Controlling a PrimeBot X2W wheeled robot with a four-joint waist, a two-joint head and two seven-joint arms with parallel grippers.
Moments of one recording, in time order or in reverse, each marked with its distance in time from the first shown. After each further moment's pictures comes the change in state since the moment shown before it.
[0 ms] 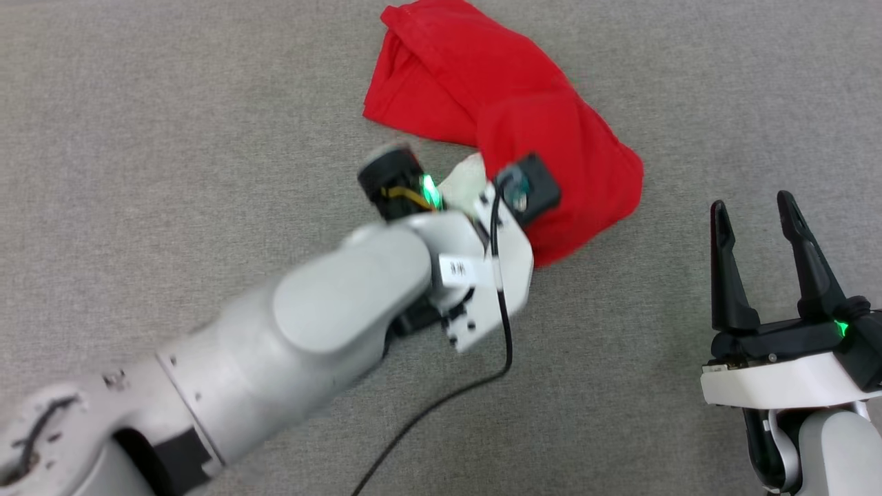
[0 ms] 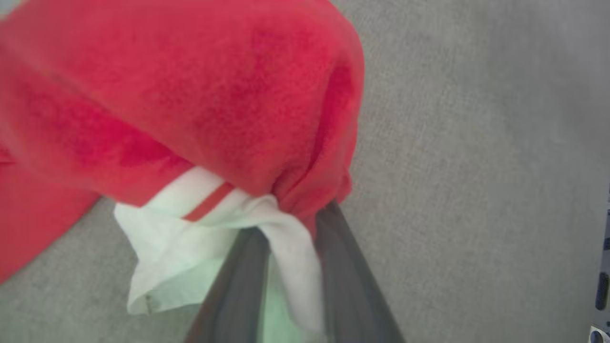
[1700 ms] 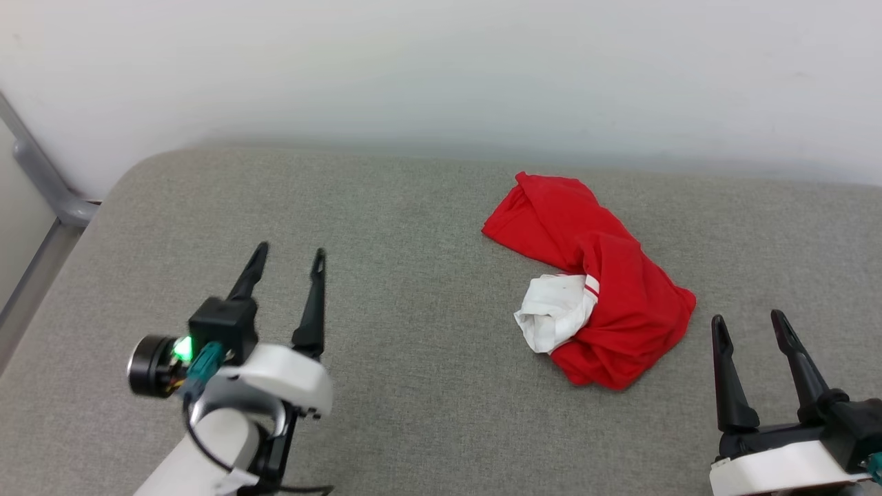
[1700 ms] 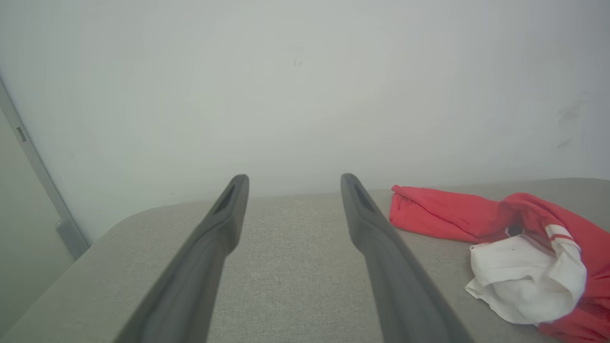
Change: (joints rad) left arm 0.791 0.138 0.703 -0.245 0.280 0.442 -0.653; right arm 0.212 0.001 -0.049 0.059 -0.026 0.000 0.000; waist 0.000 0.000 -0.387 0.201
